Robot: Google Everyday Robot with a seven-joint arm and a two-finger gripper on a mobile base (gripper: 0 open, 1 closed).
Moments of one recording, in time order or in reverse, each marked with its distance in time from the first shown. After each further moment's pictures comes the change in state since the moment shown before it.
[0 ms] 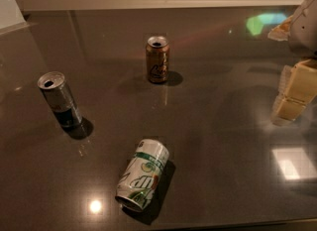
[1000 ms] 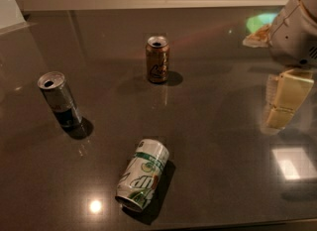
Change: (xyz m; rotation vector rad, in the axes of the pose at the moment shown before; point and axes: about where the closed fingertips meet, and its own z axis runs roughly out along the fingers) arm -0.030 0.020 0.012 -0.063 -0.066 -0.164
